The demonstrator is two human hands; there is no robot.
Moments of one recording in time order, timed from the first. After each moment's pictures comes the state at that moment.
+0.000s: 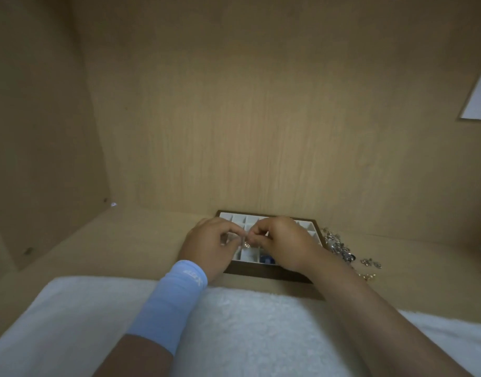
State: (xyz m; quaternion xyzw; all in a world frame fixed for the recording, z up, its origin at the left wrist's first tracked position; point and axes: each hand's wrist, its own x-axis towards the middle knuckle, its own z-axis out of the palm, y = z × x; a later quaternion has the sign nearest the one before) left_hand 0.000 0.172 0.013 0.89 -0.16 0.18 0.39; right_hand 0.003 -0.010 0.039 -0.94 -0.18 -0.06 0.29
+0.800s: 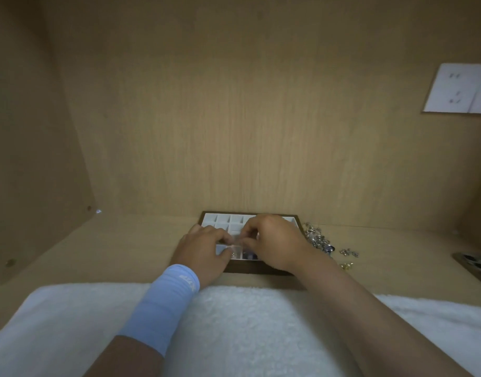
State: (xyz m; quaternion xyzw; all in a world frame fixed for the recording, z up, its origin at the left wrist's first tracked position) left_hand -0.007 0.160 0.009 0.94 -0.16 0.14 0.26; right_hand -0.012 -0.020 0.042 -0.96 -0.15 -0.12 0.20
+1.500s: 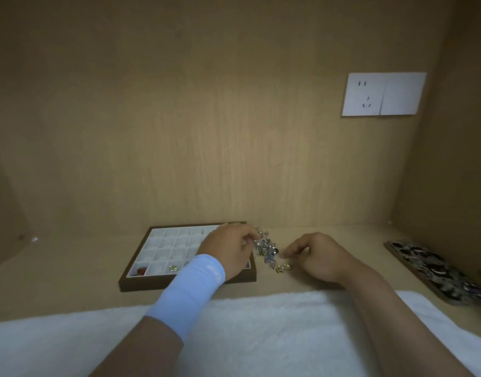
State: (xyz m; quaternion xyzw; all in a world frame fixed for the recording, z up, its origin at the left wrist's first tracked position) left_hand -0.013 0.014 0.039 0.91 -0.29 0.11 0.27; right_hand -0.059 -0.208 0.020 -0.95 0.03 -0.05 0.29
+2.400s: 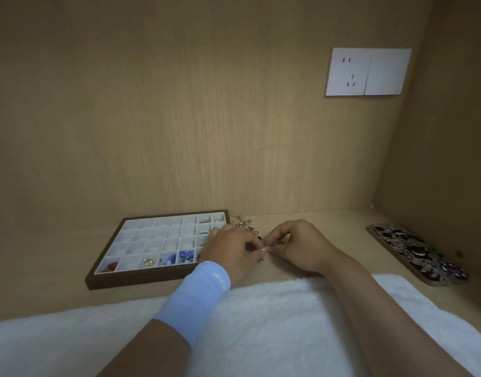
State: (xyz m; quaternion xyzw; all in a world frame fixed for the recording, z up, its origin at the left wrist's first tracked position) left_hand -0.013 -0.029 0.000 0.91 -0.31 0.14 0.25; right_hand -0.052 -0.209 0.005 -0.92 0.00 -0.11 0.37
